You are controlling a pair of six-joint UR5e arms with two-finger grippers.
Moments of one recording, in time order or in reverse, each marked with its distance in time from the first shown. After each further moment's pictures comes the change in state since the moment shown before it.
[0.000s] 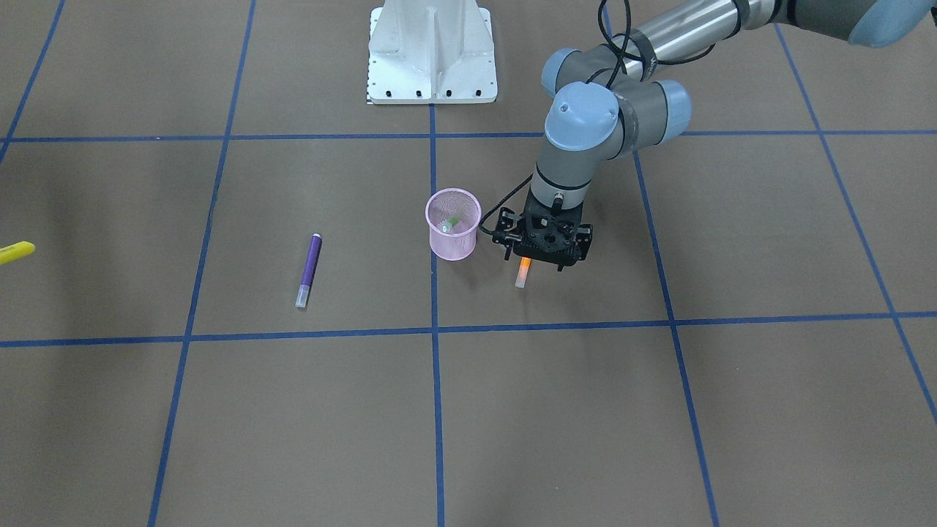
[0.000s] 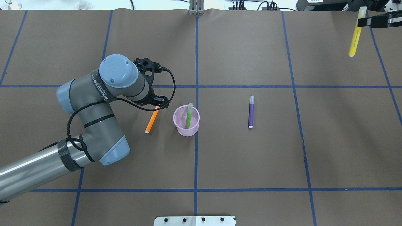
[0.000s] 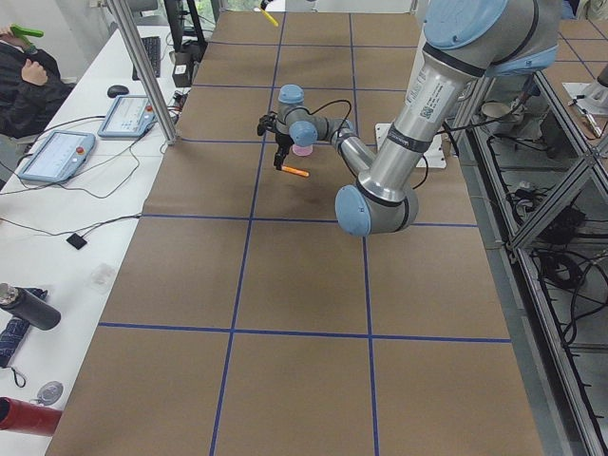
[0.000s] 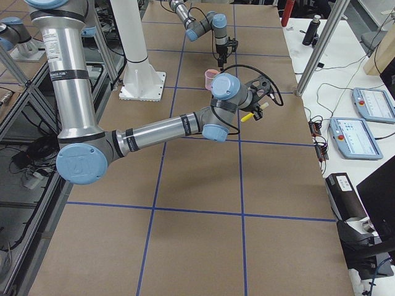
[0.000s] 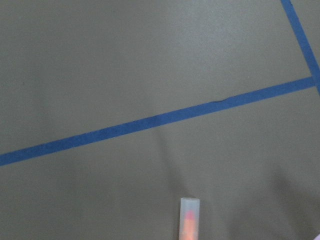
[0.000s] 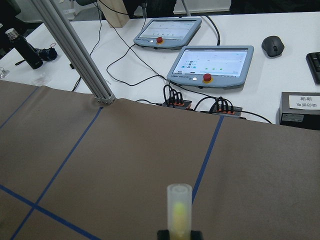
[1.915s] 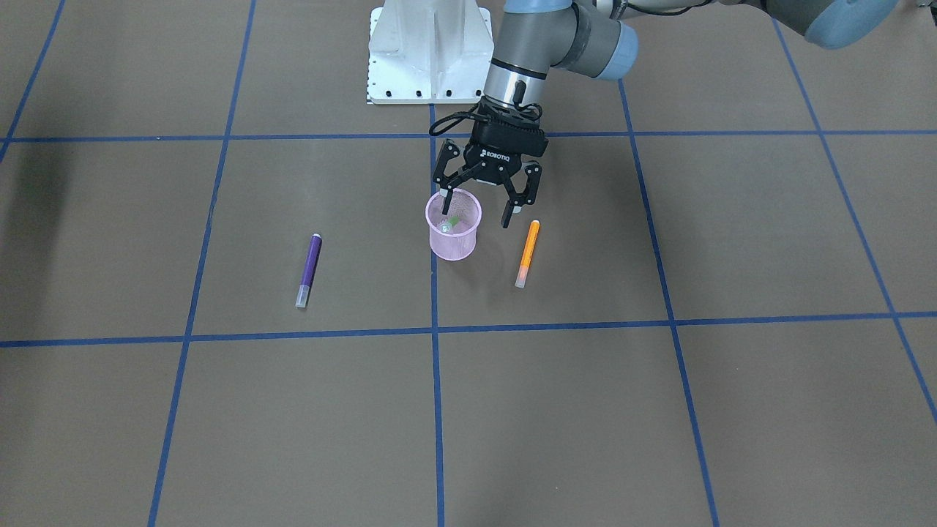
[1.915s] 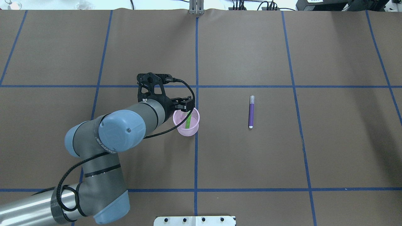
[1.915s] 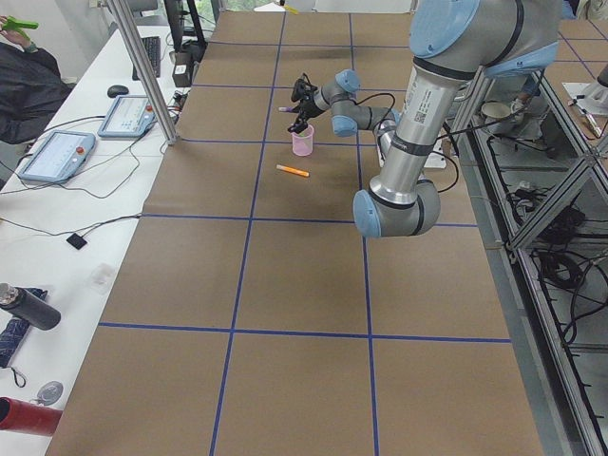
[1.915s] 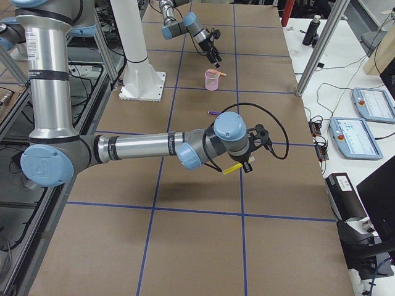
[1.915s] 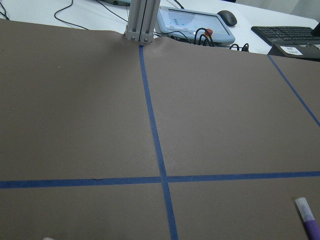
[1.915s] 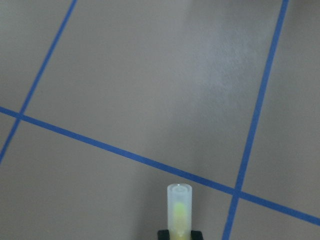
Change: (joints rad) left arm 0.174 0.055 -0.228 -0.178 0.499 -0.301; right arm 0.257 -0.123 -0.064 -0.480 0.226 -0.637
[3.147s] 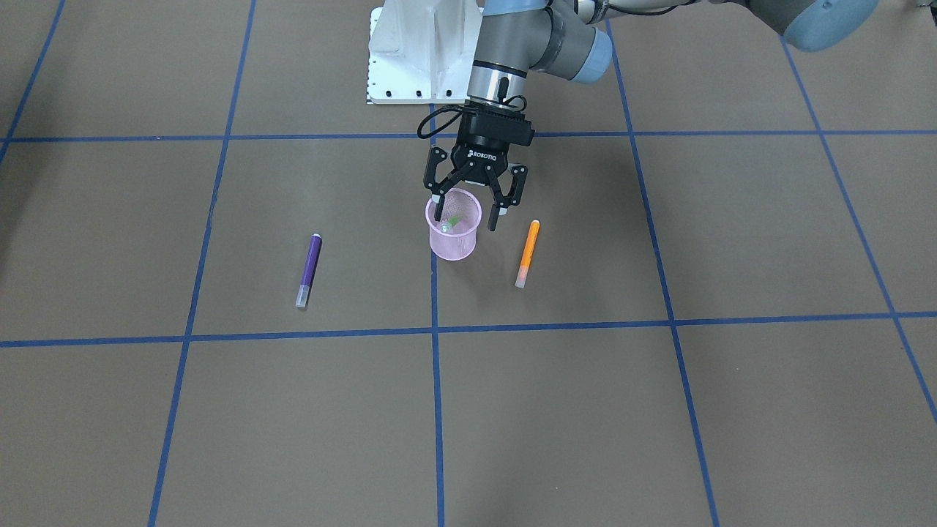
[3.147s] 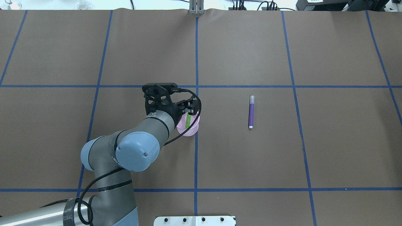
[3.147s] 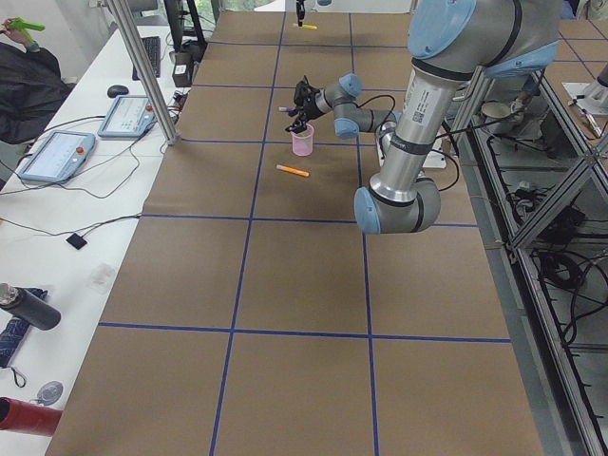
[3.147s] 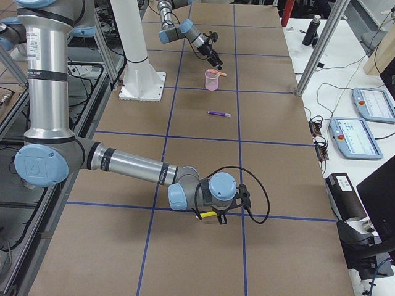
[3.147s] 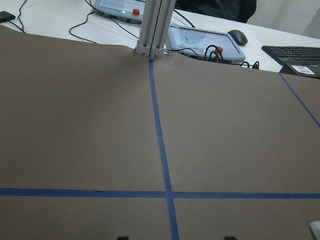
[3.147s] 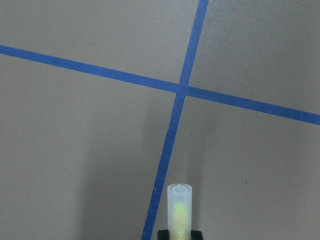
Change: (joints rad) left arm 0.111 -0.022 0.049 -0.083 0.299 -0.060; right arm -0.041 -0.066 -0.309 -0.097 -0.062 -0.193
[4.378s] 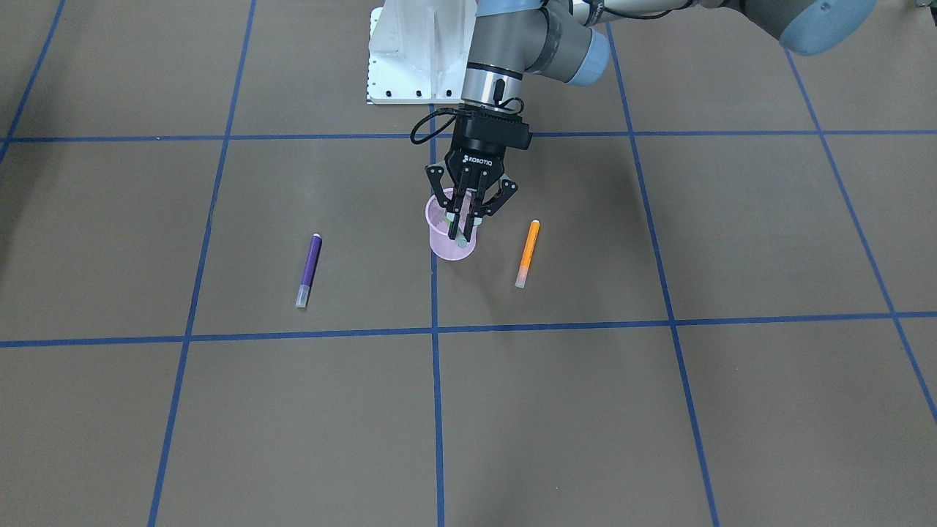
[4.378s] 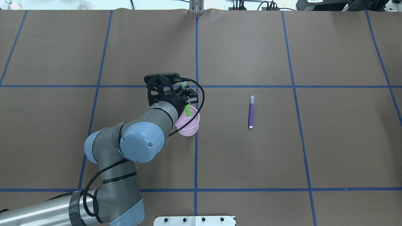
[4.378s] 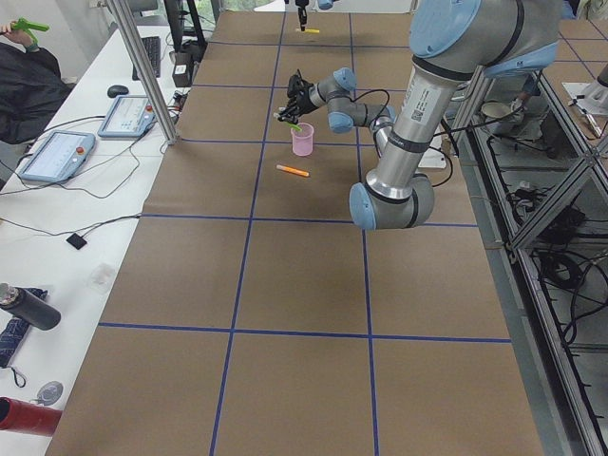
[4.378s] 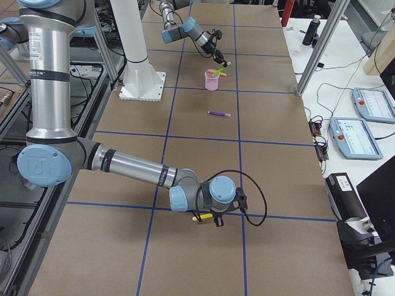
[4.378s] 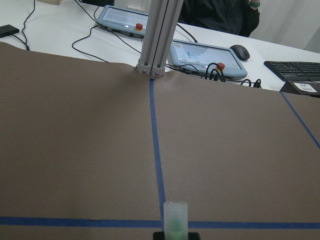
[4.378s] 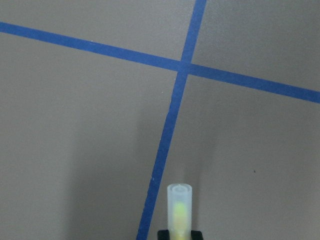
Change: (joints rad) left arm -0.021 -0.038 0.025 0.013 0.012 -0.008; right arm -0.056 -0.005 -0.050 0.000 -0.011 -0.007
